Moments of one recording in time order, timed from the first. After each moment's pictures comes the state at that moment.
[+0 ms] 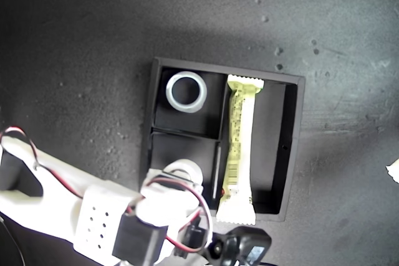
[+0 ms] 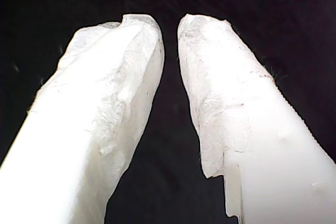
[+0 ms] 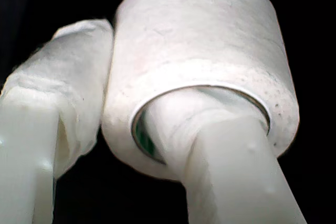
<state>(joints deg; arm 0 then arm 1) 17.1 39.1 13.7 104.0 -93.7 -18.4 127.4 108.2 77.0 61.8</state>
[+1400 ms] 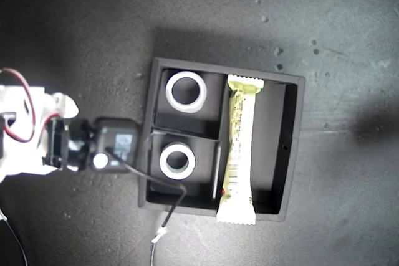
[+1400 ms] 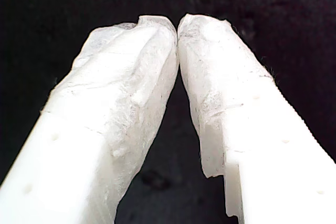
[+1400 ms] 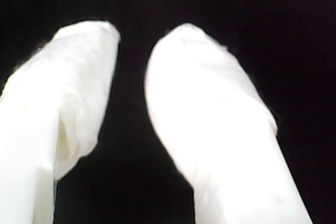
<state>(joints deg) 4.3 118.4 118.1 75.2 -96.6 -7.6 184.4 145.2 83.2 79.4</state>
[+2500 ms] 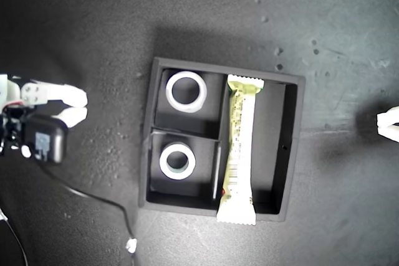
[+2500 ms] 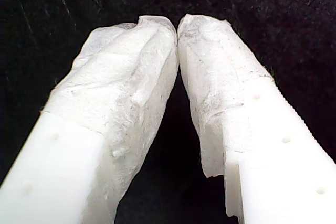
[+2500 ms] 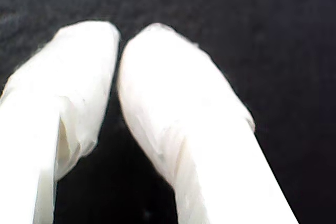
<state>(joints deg) -1.5 187.4 176.5 54.5 -83.1 -5.4 191.3 178.2 59.9 78.0</state>
